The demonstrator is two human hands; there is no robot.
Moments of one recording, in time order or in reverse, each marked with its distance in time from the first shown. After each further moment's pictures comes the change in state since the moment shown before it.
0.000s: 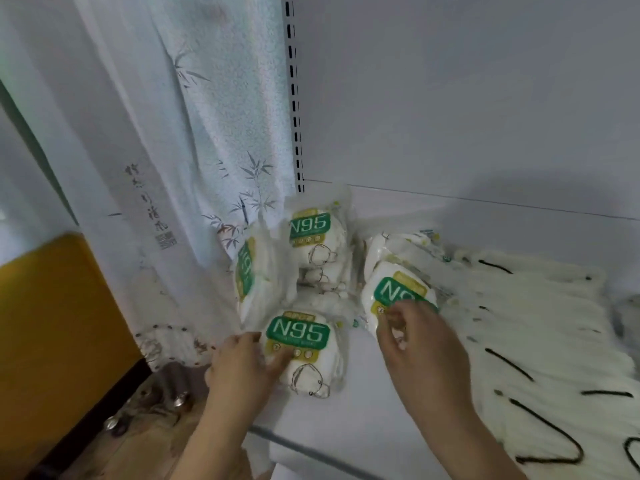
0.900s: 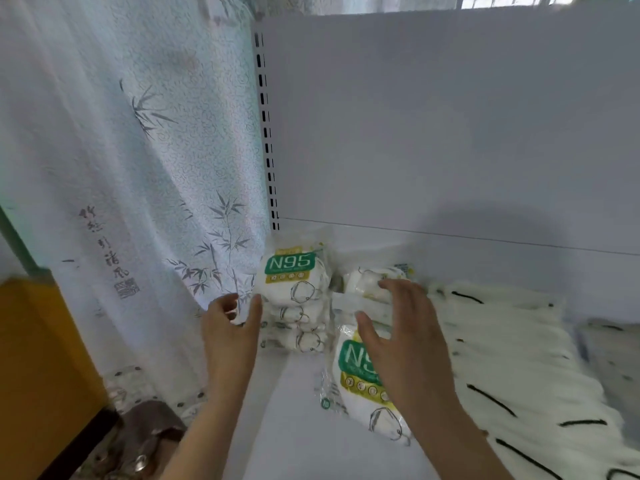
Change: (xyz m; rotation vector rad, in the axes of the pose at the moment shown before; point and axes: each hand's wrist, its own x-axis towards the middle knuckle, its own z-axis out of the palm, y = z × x) left_hand 0.071 0.055 -0.012 -0.787 0.337 0.127; right_hand 0.042 -0.009 -0.003 0.045 0.124 -0.010
